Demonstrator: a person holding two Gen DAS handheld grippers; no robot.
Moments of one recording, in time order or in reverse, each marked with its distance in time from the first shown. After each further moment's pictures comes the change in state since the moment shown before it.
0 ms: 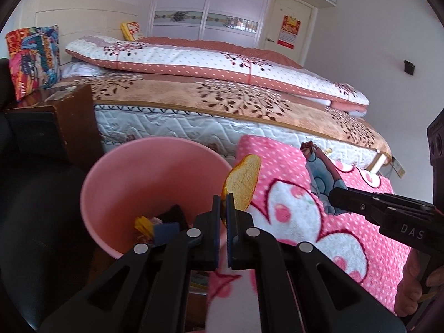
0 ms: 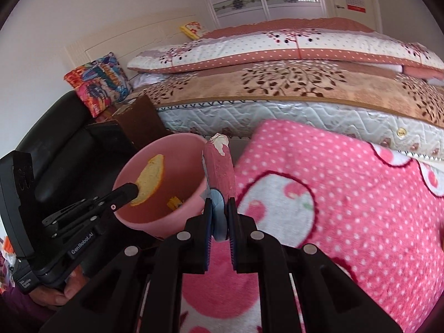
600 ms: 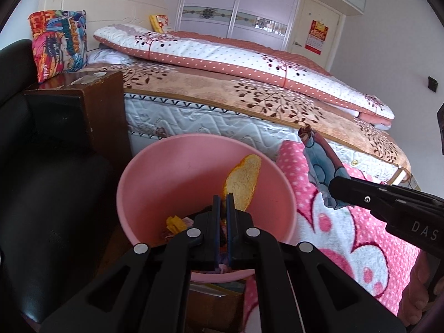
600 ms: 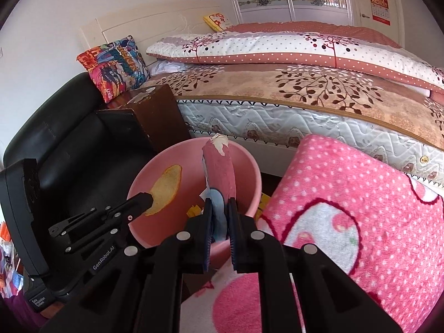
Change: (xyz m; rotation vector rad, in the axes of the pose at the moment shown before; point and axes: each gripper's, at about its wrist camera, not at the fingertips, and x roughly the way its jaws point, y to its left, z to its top) left arm 0.013 0.050 0.001 -0.088 0.014 0.098; right arm 0.050 0.058 0.028 -0.092 0.038 0.034
